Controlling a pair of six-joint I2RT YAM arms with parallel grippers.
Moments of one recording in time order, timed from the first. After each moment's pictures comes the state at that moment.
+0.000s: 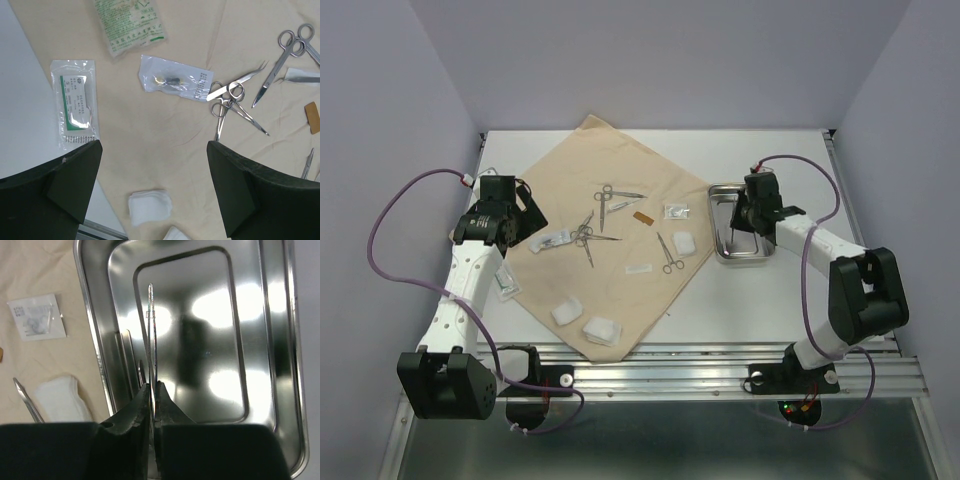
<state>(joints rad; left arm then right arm) -0.04 1.14 1.07 -0.80 -0.23 -0.54 0.26 1.56 0.99 -0.21 0.15 0.43</state>
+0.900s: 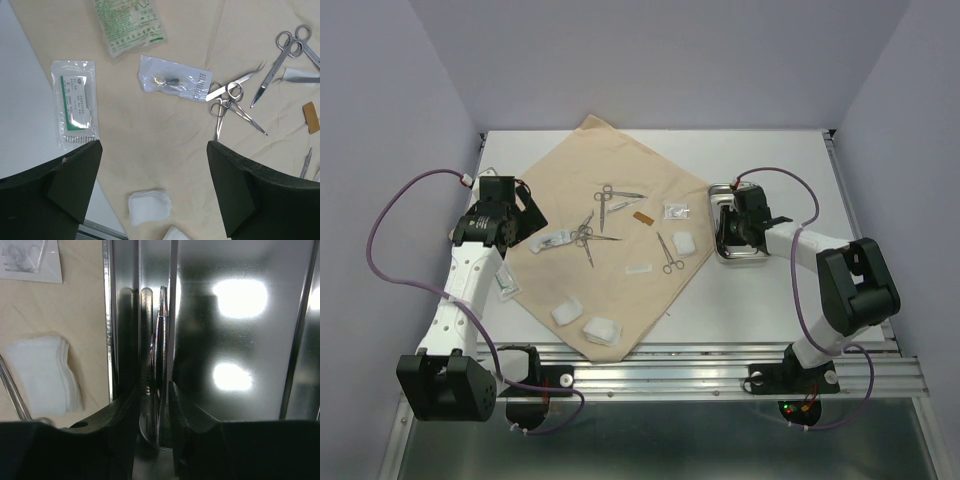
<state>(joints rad) -0.04 1.14 1.07 -0.80 -0.23 -0.54 0.31 1.63 0.89 -0.11 0.02 0.29</state>
